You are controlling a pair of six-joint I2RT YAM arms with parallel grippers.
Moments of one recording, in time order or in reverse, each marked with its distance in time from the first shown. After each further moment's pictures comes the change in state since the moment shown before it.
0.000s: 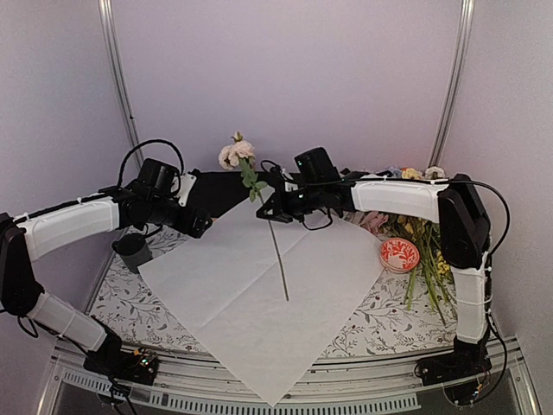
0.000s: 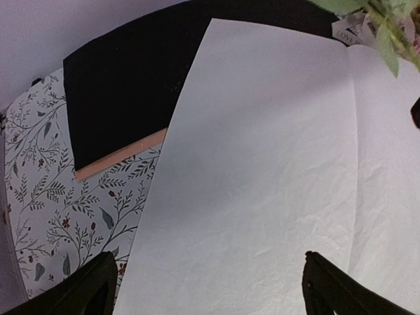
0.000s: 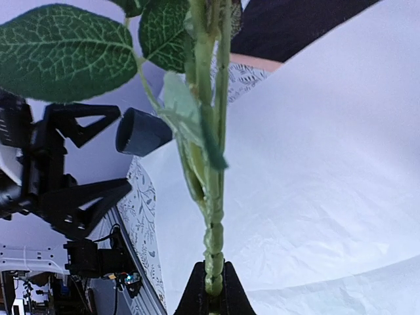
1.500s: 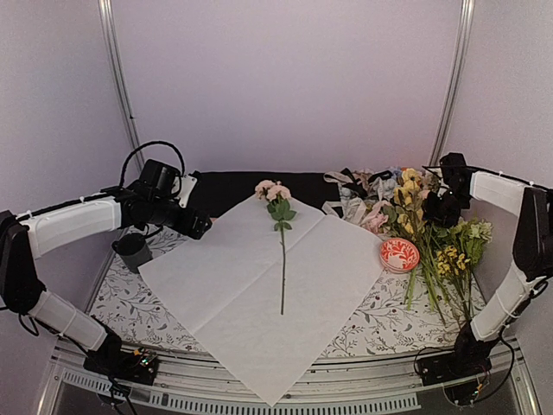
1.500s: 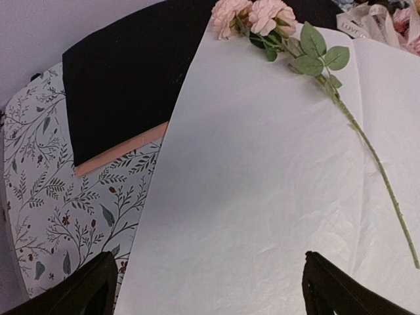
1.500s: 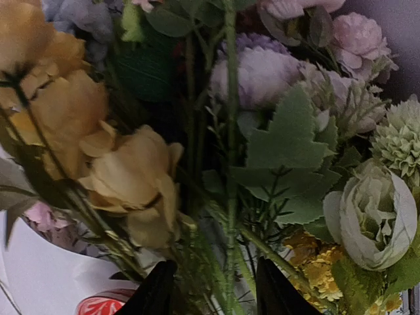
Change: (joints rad) left arm 0.007 0.019 0.000 -0.003 -0.003 0.012; right arm -0.764 -0.466 -0.491 -0.461 0.516 -0.246
